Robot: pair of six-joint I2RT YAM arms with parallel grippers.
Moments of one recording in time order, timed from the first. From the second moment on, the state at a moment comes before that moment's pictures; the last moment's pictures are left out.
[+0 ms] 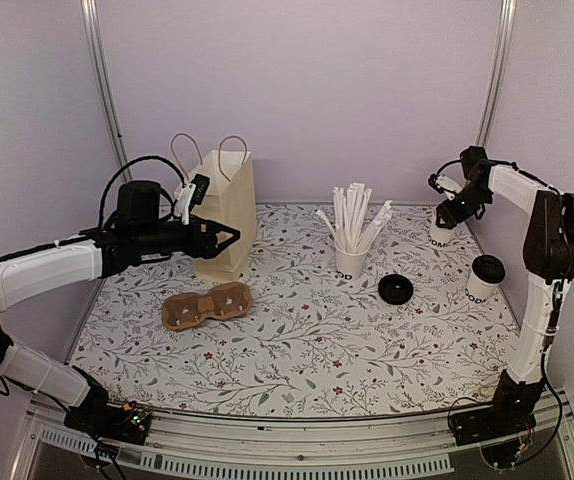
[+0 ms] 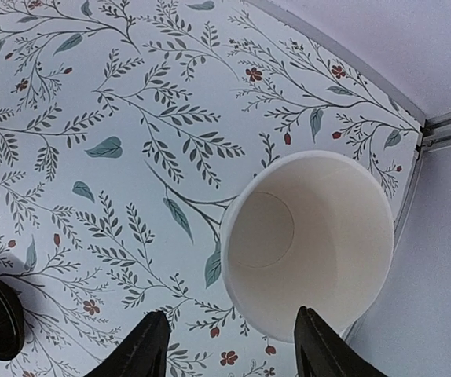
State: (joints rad) left arm -0.47 1.34 0.90 0.05 0.41 -0.20; right arm -0.02 2.05 1.80 -0.80 -0.10 -0.52
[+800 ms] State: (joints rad) left arm -0.47 1.33 0.90 0.05 0.44 -0.20; right arm -0.01 2.15 1.89 -0.90 -0.09 -0.53
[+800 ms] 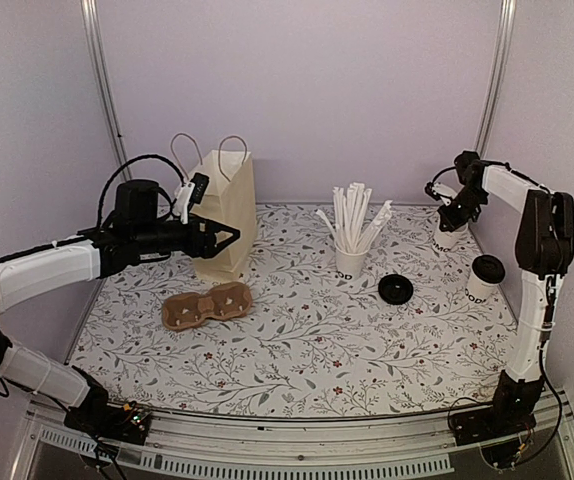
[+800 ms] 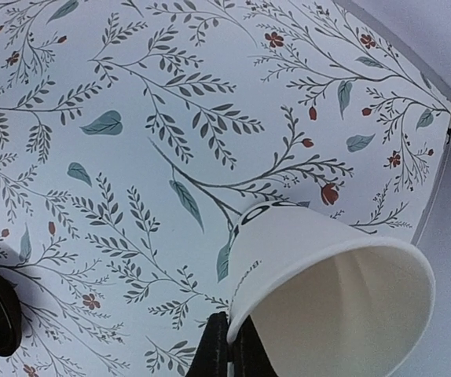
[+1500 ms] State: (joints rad) left arm -0.47 1.31 0.90 0.05 0.42 -0.19; right arm 0.24 1.44 1.31 -1.04 -0.34 -0.62
